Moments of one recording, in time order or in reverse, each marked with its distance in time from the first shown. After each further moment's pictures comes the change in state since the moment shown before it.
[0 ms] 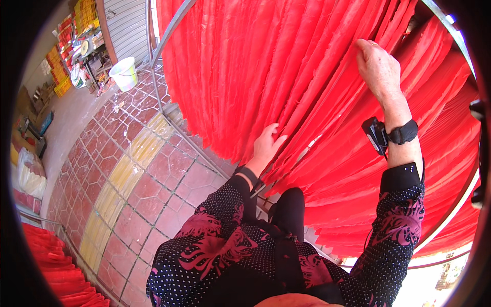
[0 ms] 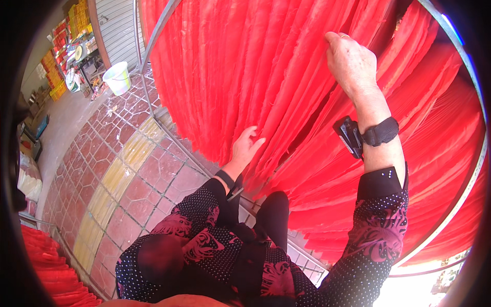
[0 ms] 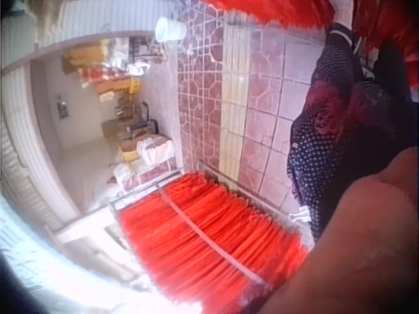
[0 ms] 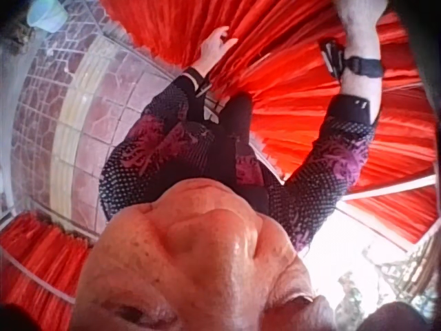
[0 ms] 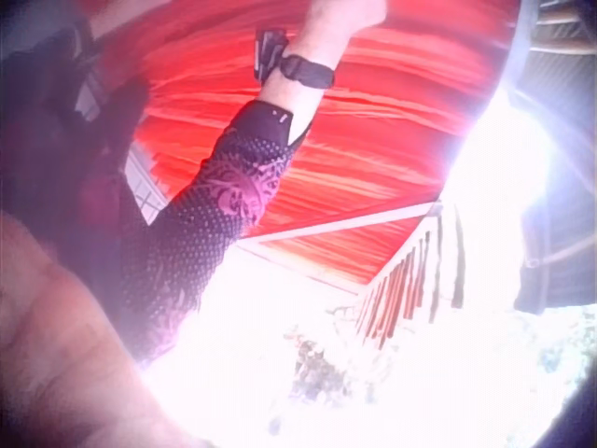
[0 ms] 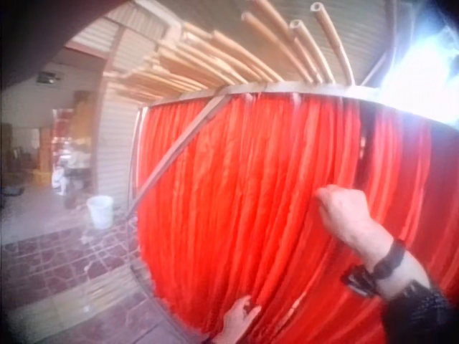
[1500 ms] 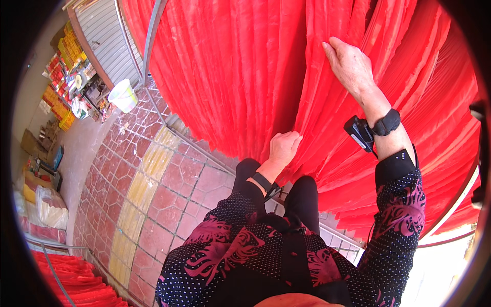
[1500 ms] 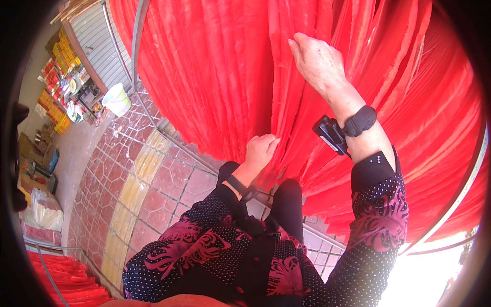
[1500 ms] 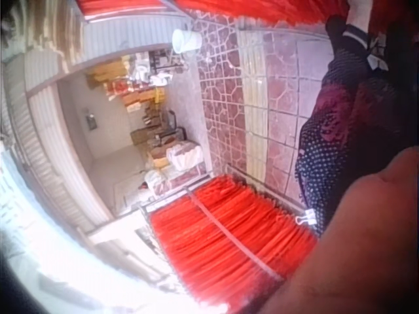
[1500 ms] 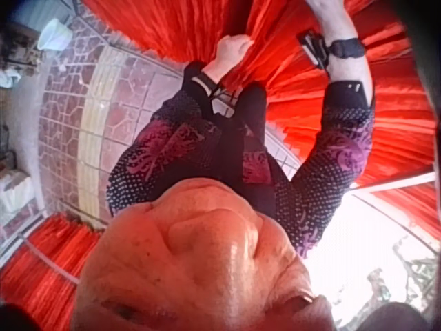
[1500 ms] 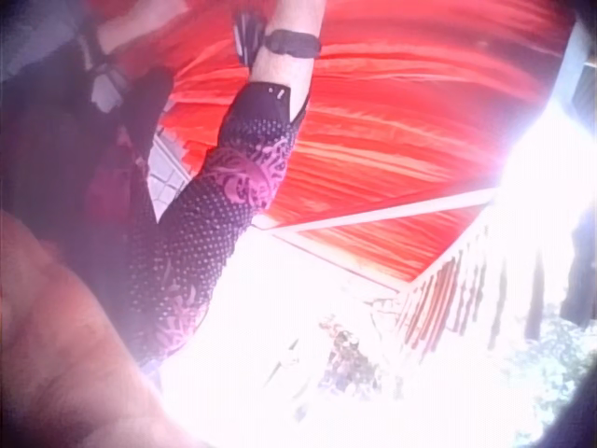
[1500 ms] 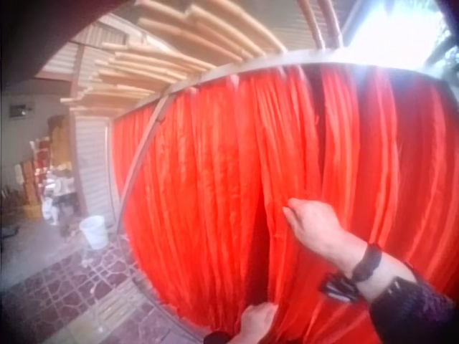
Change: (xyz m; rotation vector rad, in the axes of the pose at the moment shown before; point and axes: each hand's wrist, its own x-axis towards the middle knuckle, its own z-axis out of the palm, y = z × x) left_hand -0.023 0.067 0.035 0.133 -0.246 0.333; right_hand -0.064 0.002 0.032 0.380 -0.115 0.247
